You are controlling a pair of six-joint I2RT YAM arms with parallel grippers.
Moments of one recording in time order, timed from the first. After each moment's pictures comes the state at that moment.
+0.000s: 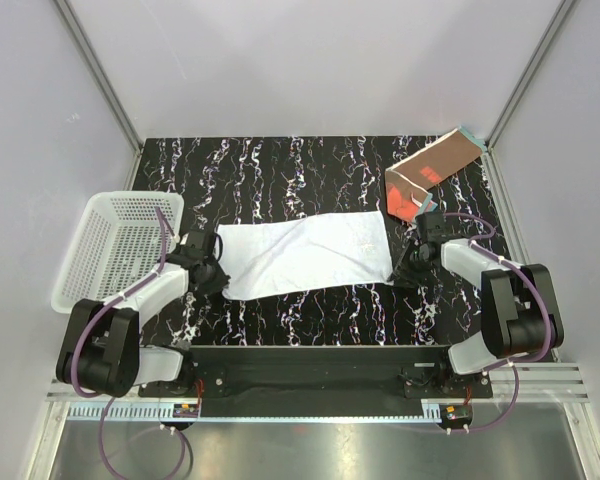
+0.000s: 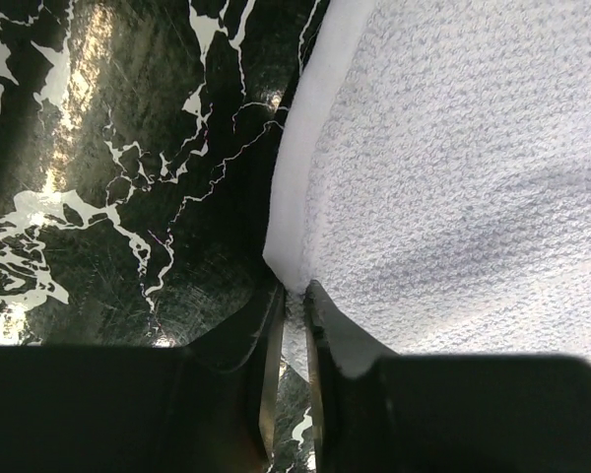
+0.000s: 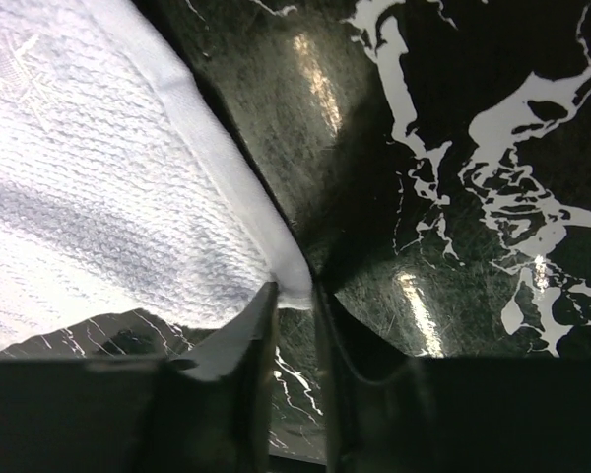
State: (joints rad) left arm -0.24 1.29 0.59 -0.42 -0.08 -0.78; right arm 0.14 1.51 0.75 -0.46 -0.20 0.66
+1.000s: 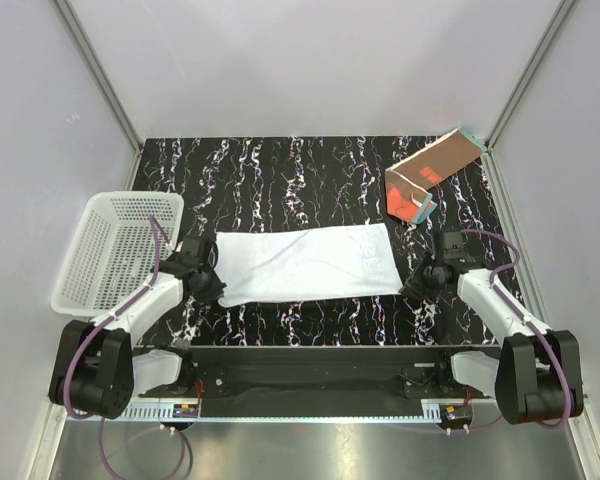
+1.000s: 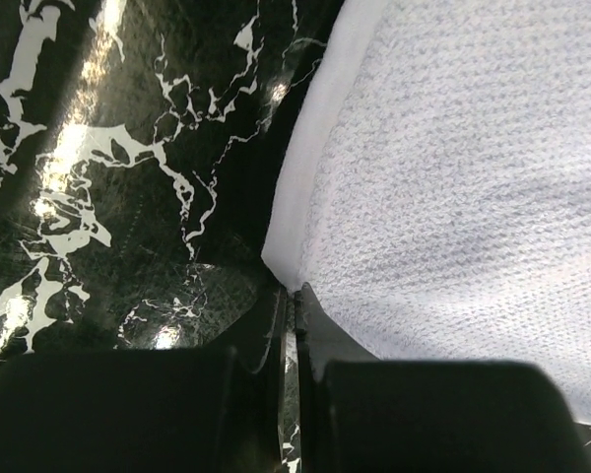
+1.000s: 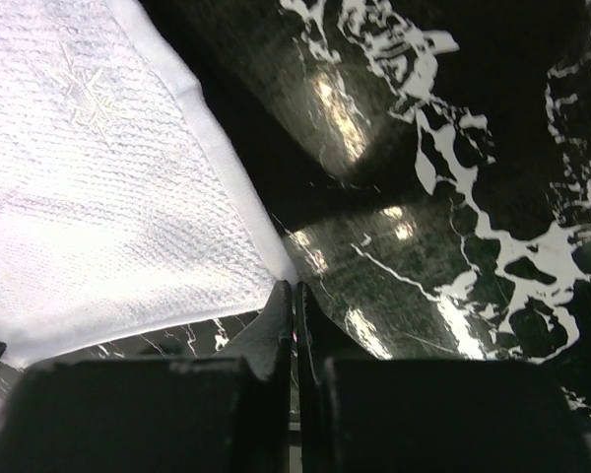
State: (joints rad) left arm -0.23 1.18 0.56 -0.52 -0.08 -0.78; right arm 0.10 1.18 0.61 -0.57 -0.15 0.77
